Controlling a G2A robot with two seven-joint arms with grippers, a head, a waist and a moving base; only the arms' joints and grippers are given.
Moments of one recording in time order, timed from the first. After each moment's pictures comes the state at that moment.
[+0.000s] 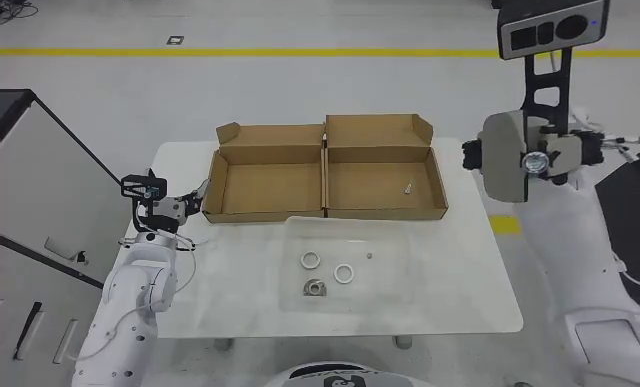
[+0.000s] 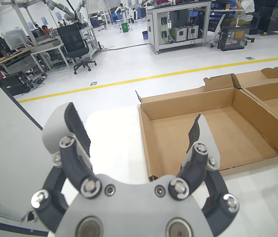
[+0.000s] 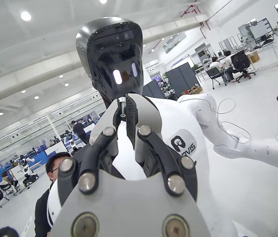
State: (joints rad) left arm 1.73 -1.15 -1.60 -1.80 1.33 0.00 0.00; right arm -0.89 -1.07 1.21 -1.89 1.34 -0.25 1.28
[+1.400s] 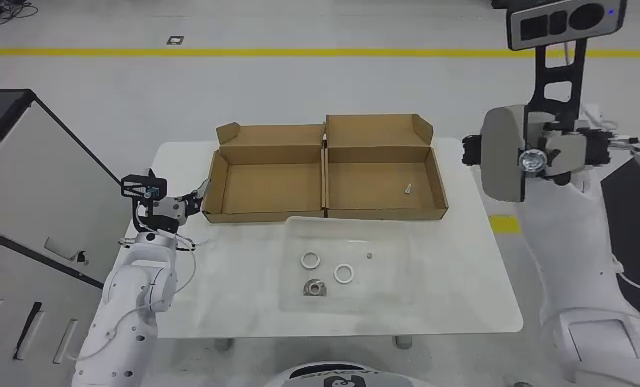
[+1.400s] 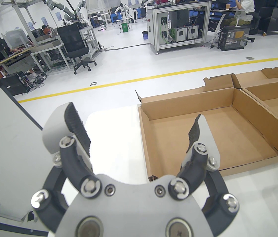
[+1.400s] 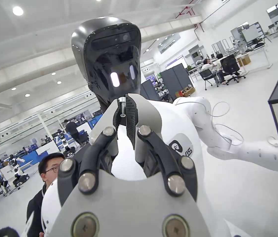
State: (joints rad) left arm 1.73 -1.15 -1.60 -1.80 1.33 0.00 0.00; right arm -0.89 -1.11 1.26 -1.93 1.23 -0.21 1.24
